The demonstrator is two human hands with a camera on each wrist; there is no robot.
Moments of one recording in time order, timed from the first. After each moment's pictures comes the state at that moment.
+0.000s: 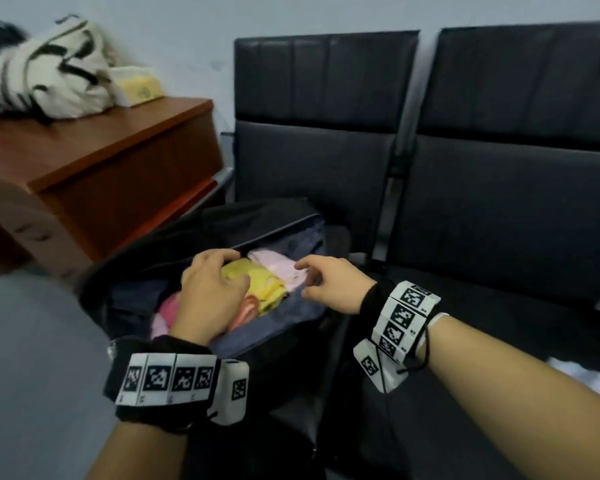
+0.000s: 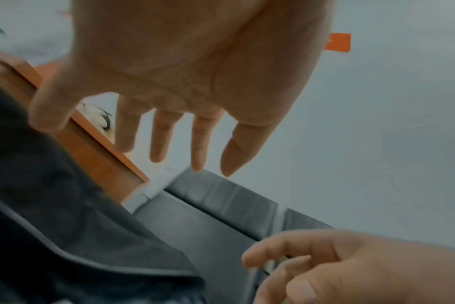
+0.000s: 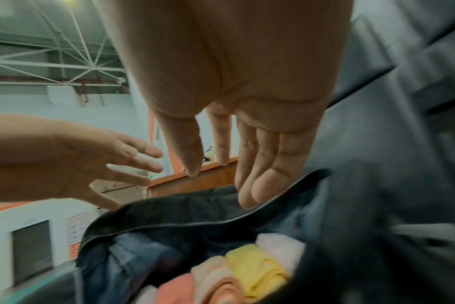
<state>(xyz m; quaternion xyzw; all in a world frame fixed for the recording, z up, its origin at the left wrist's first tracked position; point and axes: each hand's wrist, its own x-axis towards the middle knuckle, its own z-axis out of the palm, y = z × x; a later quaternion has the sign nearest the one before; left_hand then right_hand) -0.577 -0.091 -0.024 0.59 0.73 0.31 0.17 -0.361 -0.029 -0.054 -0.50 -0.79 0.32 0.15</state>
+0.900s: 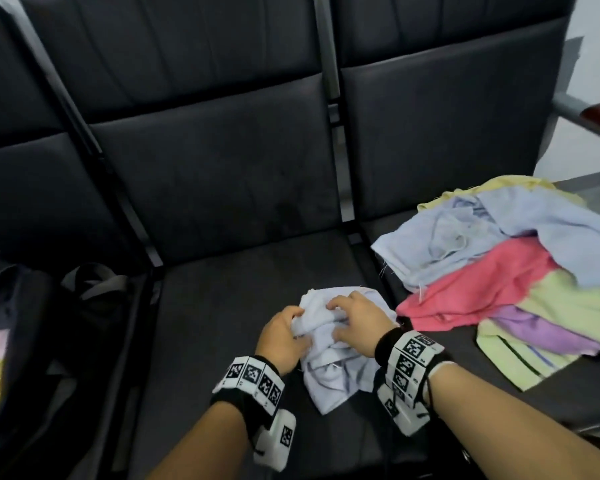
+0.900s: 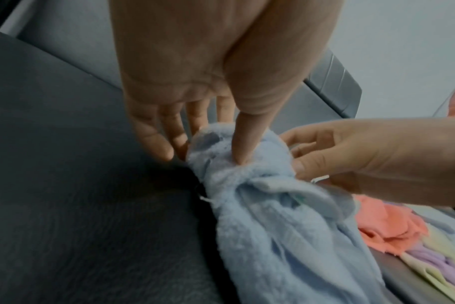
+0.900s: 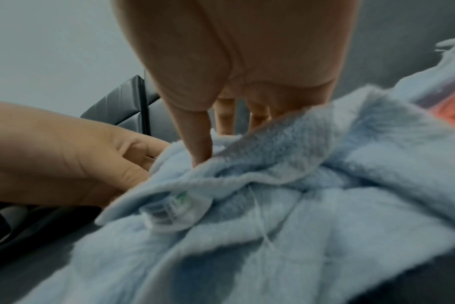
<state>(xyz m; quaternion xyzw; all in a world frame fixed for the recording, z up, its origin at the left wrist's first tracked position) -0.096 -0.109 -0.242 0.77 0.50 0.07 0.40 0.082 -0.184 -0.238 -0.76 -0.55 0.30 0.18</state>
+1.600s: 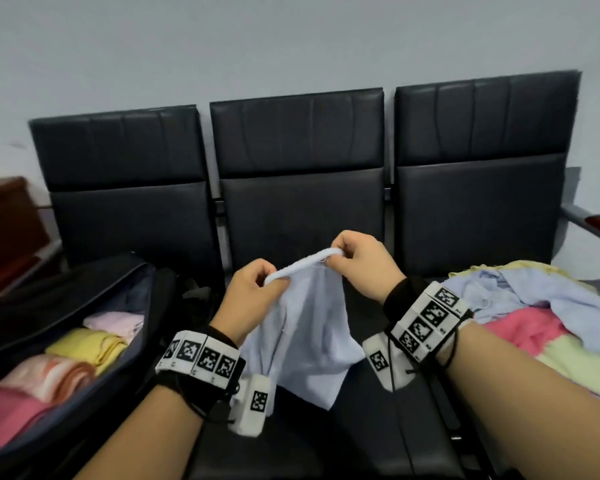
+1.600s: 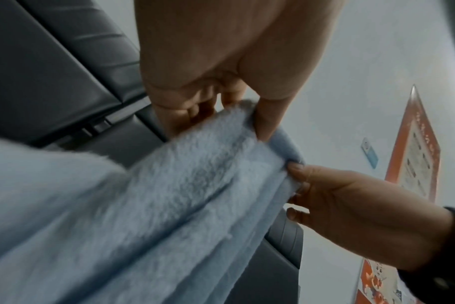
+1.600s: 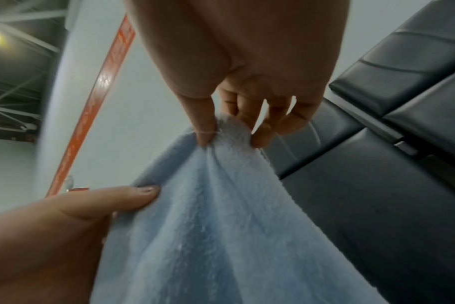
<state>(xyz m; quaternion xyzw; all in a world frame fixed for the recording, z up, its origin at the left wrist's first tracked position) -0.238 -0.127 -0.028 0.70 0.40 0.41 0.42 -0.023 -0.179 0.000 -0.64 -0.61 0.17 0.43</state>
